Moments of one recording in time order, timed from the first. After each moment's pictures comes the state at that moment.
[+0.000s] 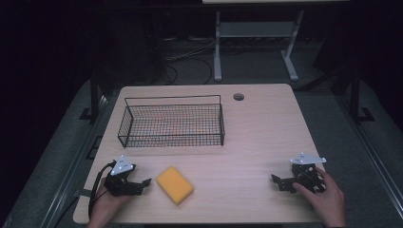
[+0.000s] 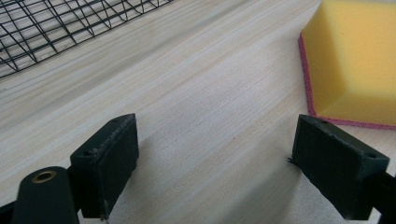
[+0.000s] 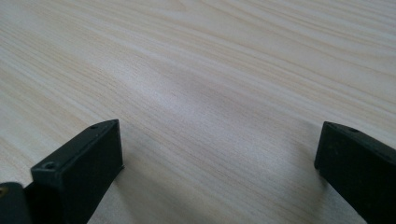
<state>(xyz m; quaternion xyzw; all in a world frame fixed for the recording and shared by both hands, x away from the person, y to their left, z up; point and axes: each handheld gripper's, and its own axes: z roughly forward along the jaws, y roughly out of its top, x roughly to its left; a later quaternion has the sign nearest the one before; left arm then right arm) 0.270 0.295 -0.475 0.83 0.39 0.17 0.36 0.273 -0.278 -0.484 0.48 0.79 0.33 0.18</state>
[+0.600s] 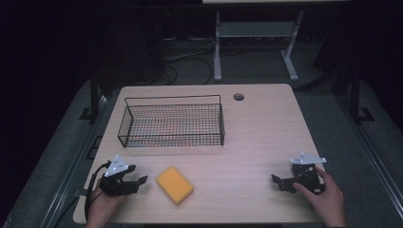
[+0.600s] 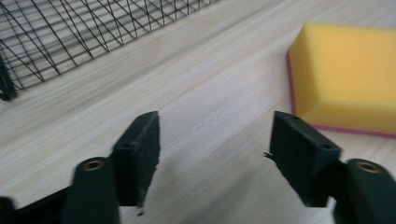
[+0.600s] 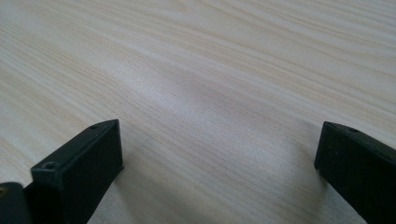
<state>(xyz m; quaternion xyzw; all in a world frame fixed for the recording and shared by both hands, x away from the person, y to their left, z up) 0.259 0.301 -0.457 0.82 0.40 0.18 0.38 0.273 -0.278 -0.484 0.48 0.79 0.33 0.18</state>
